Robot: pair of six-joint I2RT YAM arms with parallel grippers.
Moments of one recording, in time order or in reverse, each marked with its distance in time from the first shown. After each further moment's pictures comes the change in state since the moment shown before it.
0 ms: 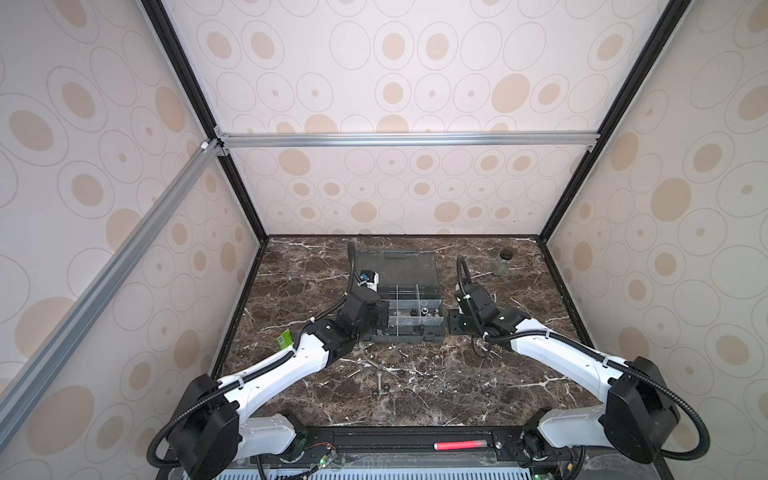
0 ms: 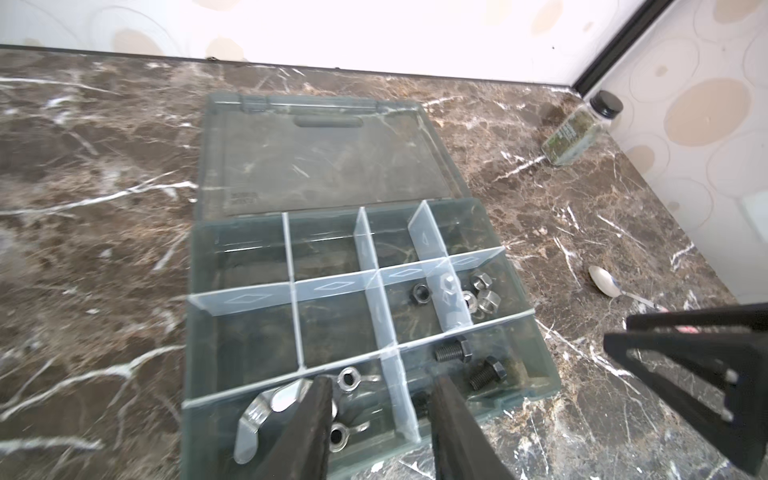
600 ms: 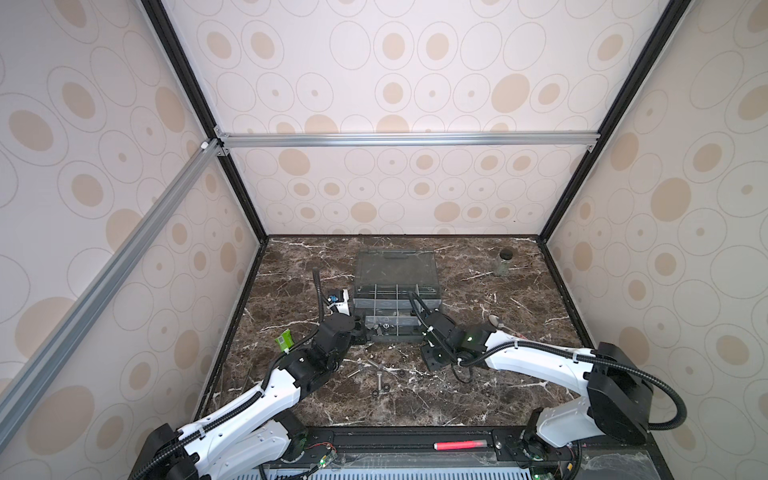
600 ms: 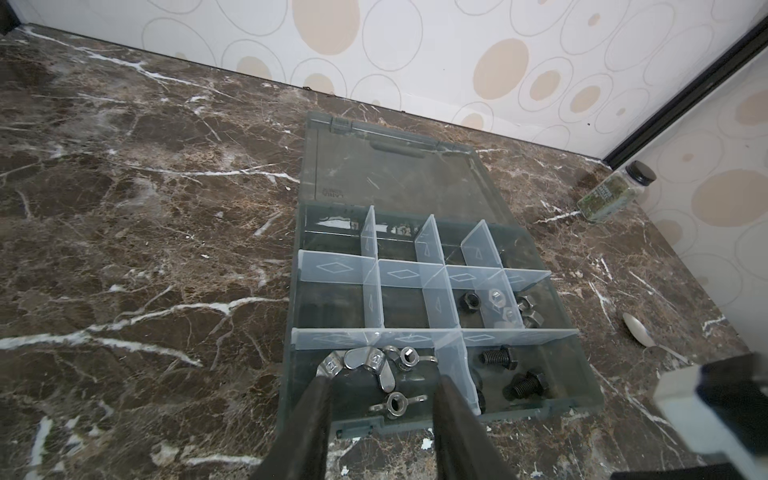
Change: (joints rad) left arm 0.006 -0.293 -0.250 0.042 -0.151 -0.095; right arm 0.317 0.147 0.014 -0.063 -0.037 0.016
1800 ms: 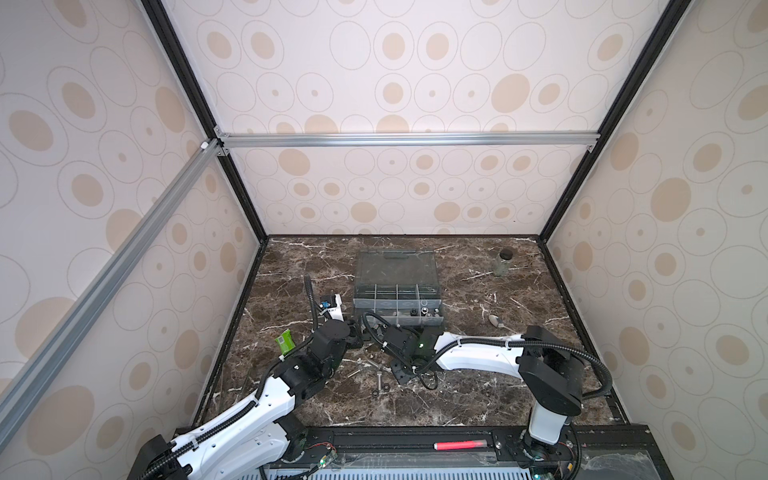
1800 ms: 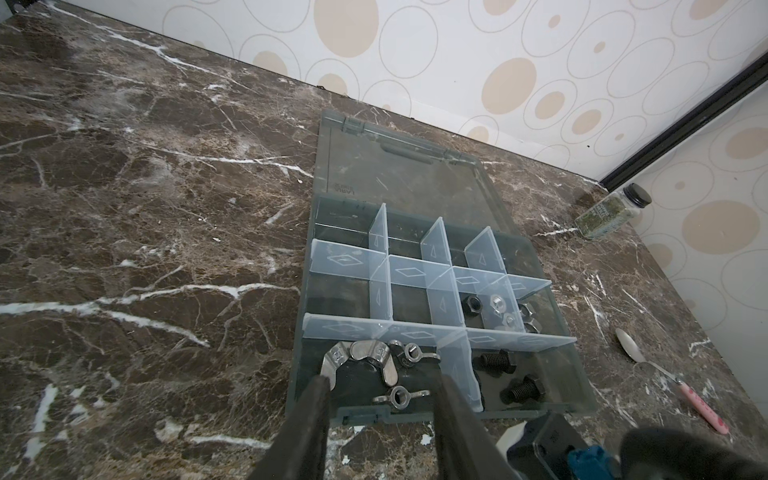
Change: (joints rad) left arm 0.000 -0.052 -0.051 0.006 -0.011 -0.058; right arm 0.152 0.314 0.243 -0.061 0.011 0.070
